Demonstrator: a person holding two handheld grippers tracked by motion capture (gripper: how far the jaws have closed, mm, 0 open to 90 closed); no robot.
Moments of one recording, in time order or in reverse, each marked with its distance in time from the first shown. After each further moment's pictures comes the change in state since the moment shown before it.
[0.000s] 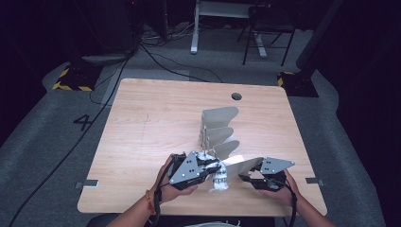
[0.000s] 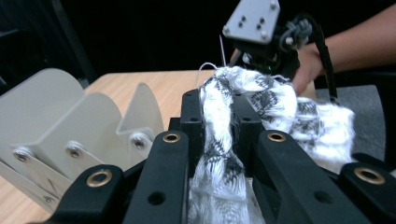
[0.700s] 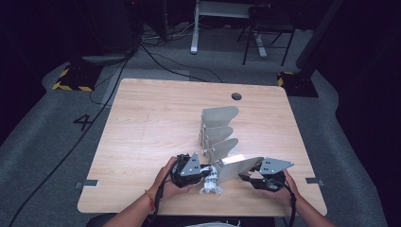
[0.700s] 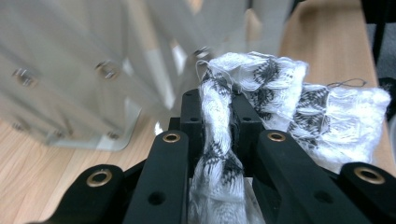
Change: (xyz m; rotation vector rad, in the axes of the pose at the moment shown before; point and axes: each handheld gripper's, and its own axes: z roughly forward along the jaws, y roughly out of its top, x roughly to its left) left arm 0.023 -0.057 0.031 0.283 0.007 -0.062; right arm 0.000 -0.002 0.003 0.006 -0.017 -0.002
